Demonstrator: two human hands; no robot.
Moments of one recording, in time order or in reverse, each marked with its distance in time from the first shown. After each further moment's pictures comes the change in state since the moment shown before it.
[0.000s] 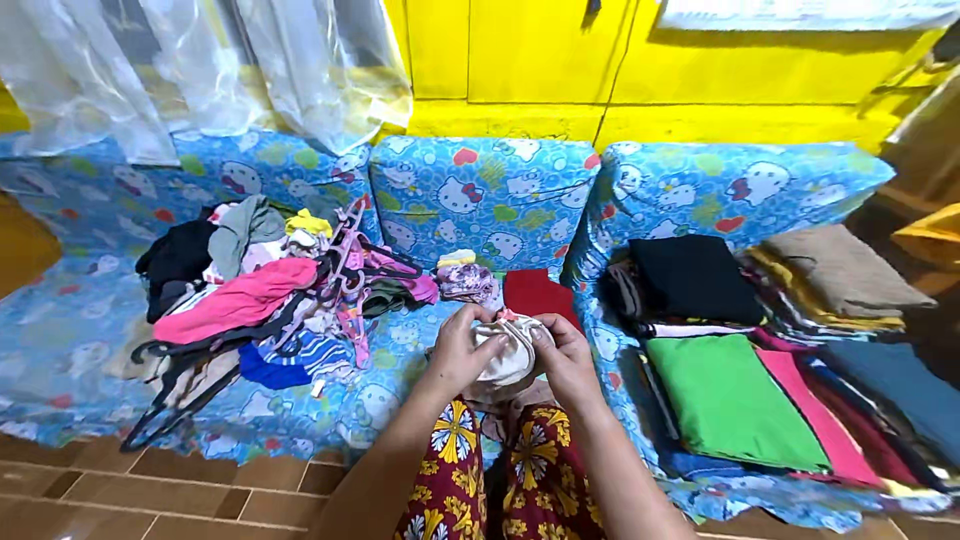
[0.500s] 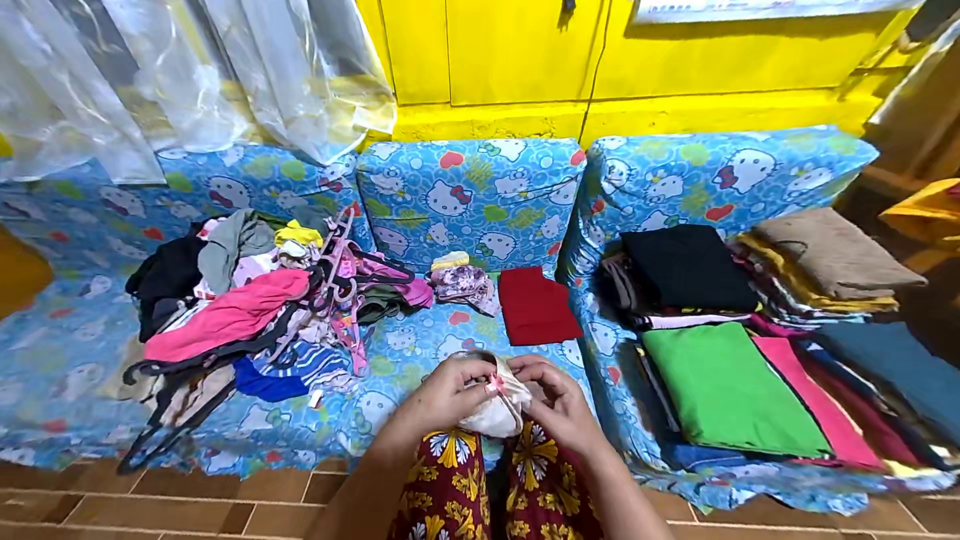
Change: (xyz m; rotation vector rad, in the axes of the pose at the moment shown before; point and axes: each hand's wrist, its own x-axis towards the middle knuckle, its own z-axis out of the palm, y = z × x) left_hand -0.029 0.002 -0.018 -0.178 -0.517 -0.033; right_hand -0.050 0.037 -0.029 -0.136 -0.251 -0.170
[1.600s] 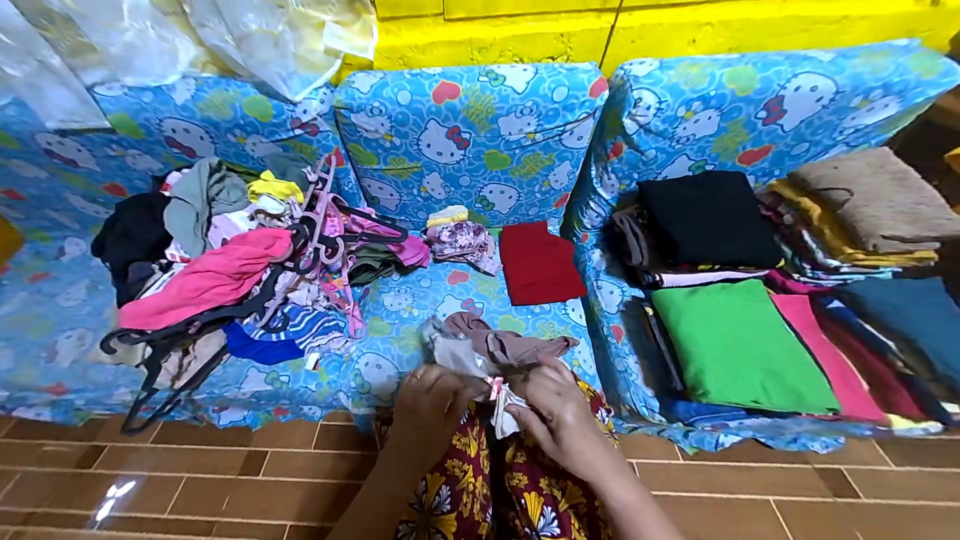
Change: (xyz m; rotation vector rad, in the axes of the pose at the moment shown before) left_hand -0.064 -0.054 0.053 0.714 0.552 0.139; right_hand -0.038 -0.016 0.013 -0.709 -0.149 -0.160
